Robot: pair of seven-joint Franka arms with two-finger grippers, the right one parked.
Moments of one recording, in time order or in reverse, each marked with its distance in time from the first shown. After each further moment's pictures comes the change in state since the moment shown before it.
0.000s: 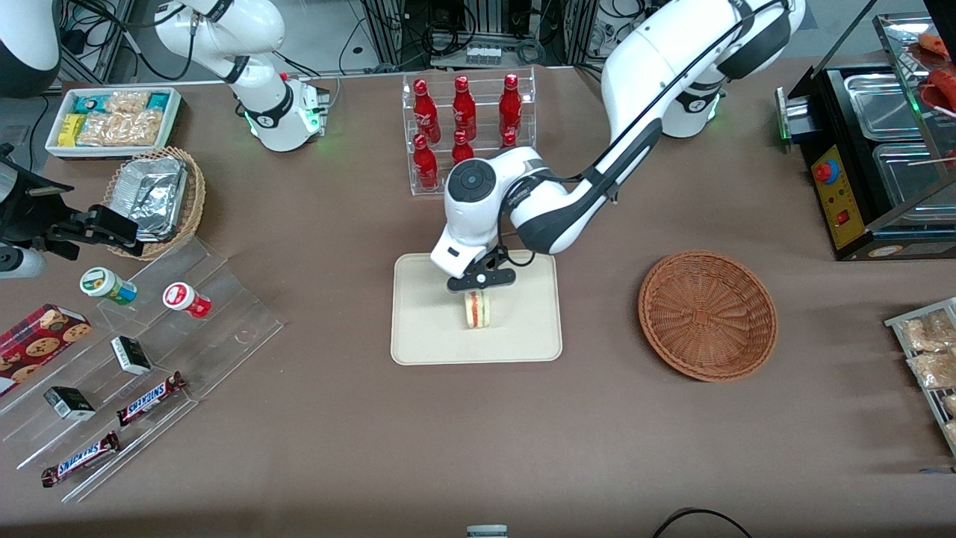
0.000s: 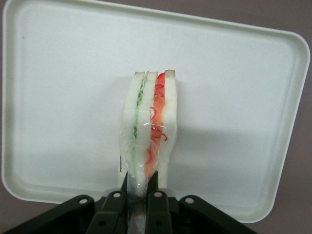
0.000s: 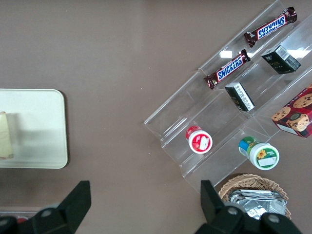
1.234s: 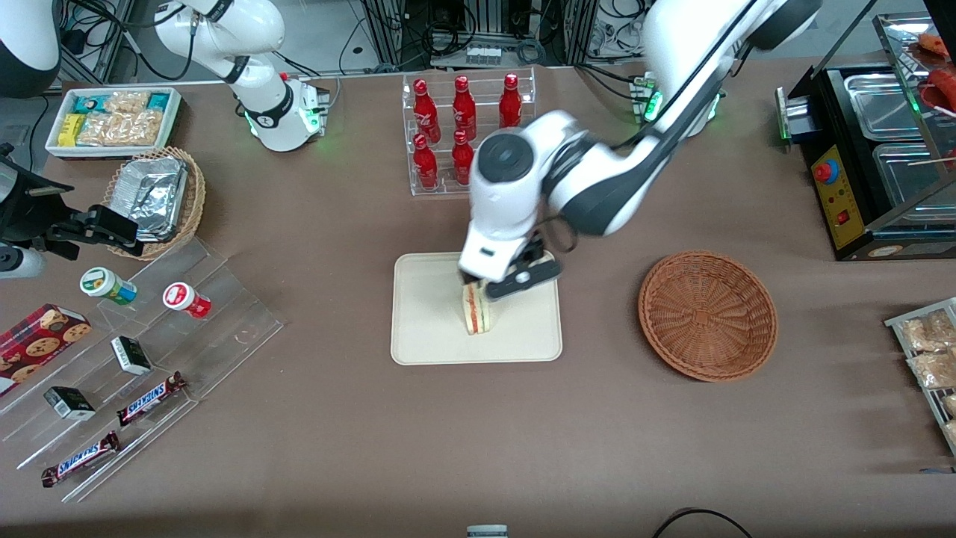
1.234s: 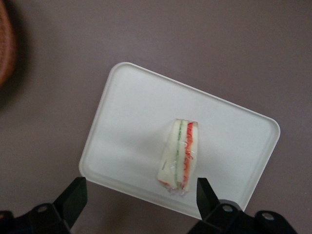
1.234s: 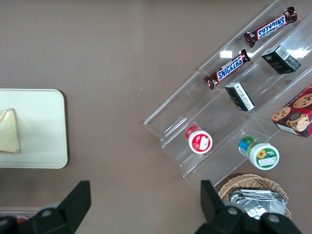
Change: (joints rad) arm 0.104 -0.236 0.023 0.105 -0.124 -0.315 -0.050
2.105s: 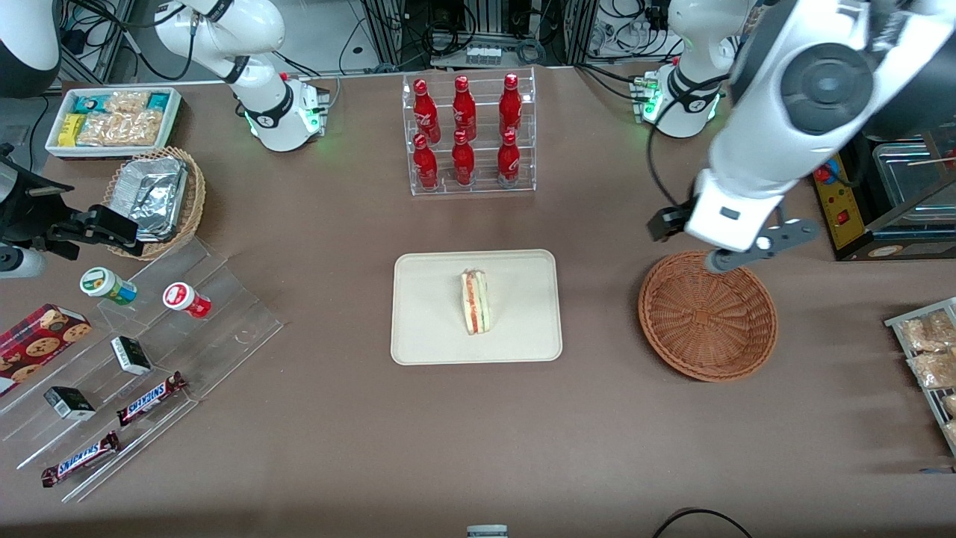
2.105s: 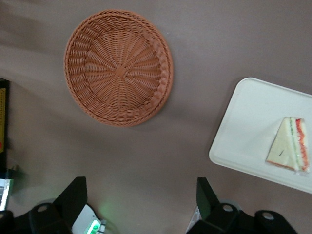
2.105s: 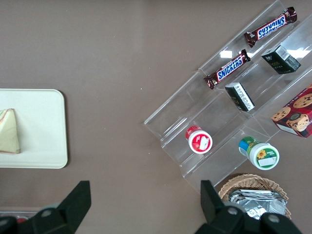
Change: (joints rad) arm 0.436 -0.342 0.008 -0.080 -0.188 -0.407 0.585
